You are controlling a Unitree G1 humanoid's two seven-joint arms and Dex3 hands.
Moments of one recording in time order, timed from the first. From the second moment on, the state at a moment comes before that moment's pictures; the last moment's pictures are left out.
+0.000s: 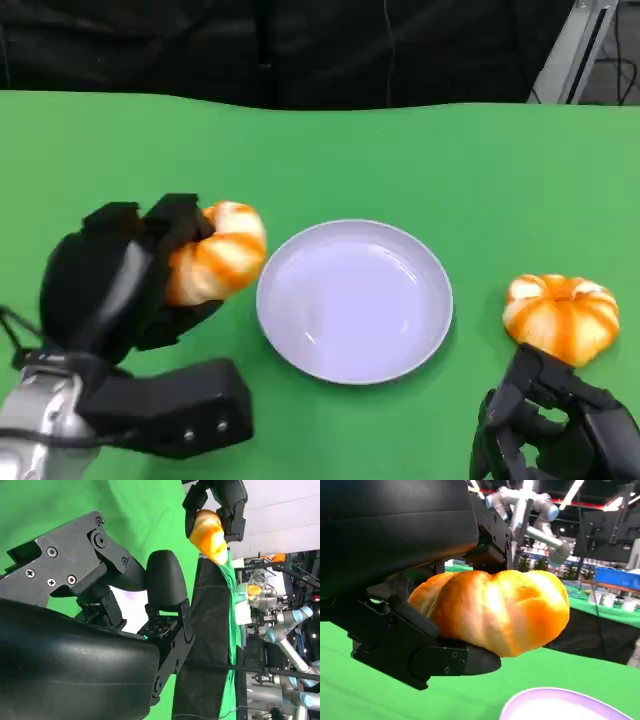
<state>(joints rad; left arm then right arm) -0.15 0.35 -0.25 0.02 0.76 -0.09 0.31 0.41 -0.01 0.13 -0.27 0.17 -0.22 0.22</state>
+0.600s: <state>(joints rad) -0.40 0.13 -0.43 0.30 0.79 -0.09 0.27 0.43 0.00 0.14 -0.28 0.17 -0.22 0.21</state>
